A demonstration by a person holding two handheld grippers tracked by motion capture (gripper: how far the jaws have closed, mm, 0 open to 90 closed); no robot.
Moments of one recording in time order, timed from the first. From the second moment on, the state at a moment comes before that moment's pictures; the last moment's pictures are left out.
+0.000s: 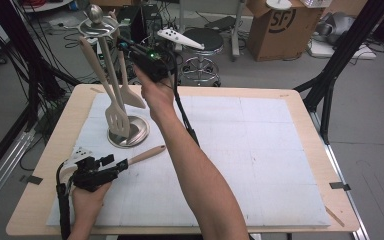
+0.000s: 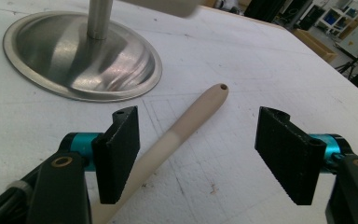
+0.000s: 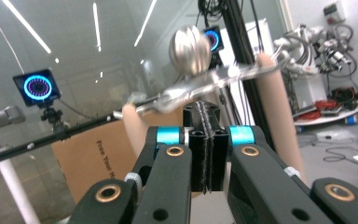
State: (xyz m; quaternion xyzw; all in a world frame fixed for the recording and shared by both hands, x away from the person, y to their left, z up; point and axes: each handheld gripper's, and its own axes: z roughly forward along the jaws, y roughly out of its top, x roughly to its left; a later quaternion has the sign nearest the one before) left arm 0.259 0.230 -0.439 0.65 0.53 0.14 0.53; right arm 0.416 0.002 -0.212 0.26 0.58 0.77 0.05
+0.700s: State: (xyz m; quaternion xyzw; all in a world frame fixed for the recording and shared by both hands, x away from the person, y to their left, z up) left arm 0.259 0.230 -0.439 0.65 0.53 0.14 0.53; right arm 0.396 0.039 -0.200 0.22 0.62 0.75 0.05
